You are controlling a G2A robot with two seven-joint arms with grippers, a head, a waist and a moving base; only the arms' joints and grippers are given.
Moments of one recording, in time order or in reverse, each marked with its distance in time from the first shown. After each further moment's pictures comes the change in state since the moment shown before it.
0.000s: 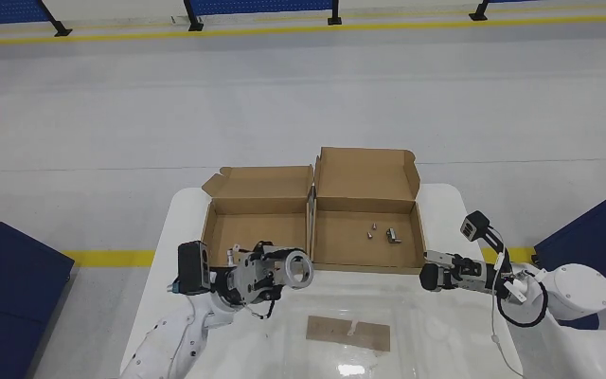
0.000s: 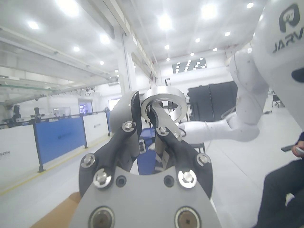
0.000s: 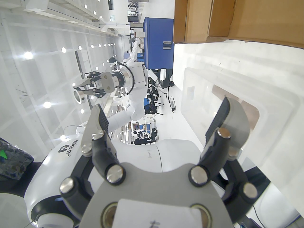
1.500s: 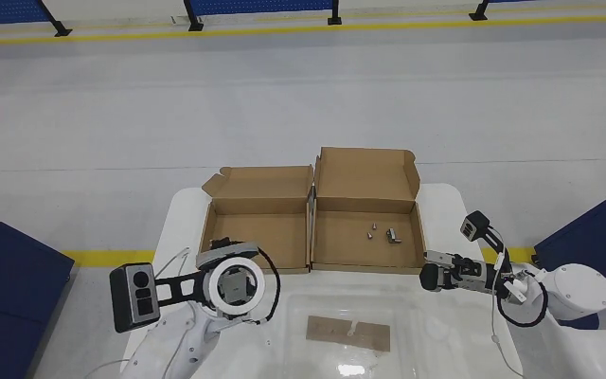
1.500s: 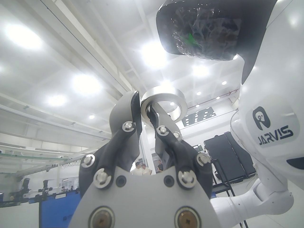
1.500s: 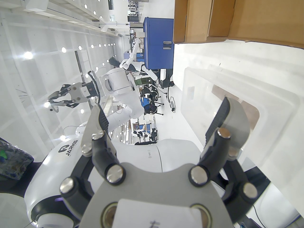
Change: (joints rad) left arm -0.066 -0.002 0.066 -0.188 -0.072 0.239 0.239; right arm 0.000 0.000 0.000 0.000 0.000 0.000 0.000
